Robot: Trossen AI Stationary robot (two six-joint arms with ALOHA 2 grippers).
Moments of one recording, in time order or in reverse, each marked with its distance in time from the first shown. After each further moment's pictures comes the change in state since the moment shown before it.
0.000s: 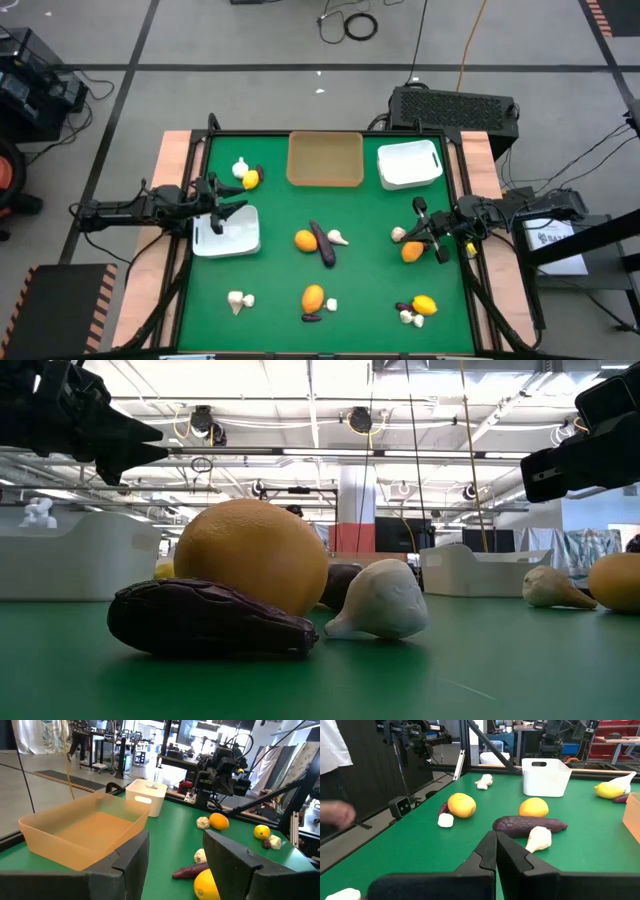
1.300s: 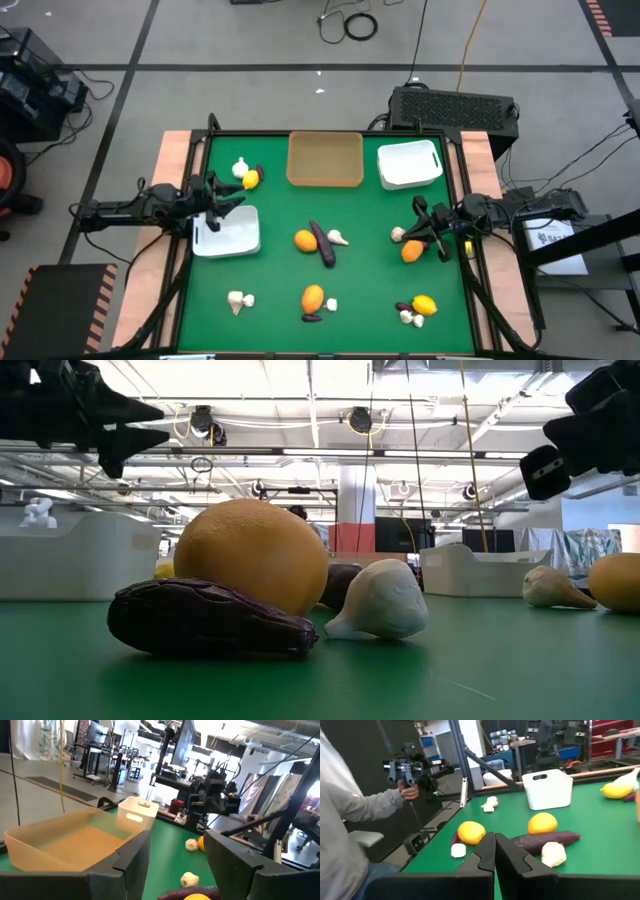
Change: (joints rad) left arm 0.000 0.000 0.000 0.108 0.003 -0.074; right arm 0.000 0.003 0.000 0.113 0.019 0.233
